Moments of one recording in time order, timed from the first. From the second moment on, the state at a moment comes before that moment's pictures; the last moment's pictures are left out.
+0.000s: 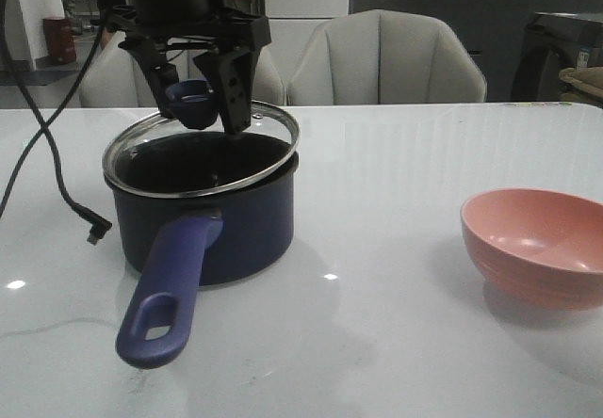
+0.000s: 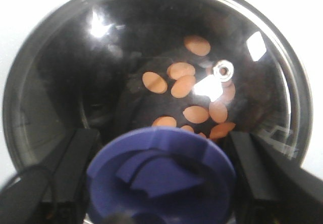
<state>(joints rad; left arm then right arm) -0.50 2.01 -1.86 -0.03 1.24 0.07 0.28 0.19 -0.18 0.34 0.13 -0.36</state>
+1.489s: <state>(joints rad) -0.50 1.47 -1.41 -0.01 1.01 -0.01 0.28 0.19 -0.18 0.34 0.13 -0.36</state>
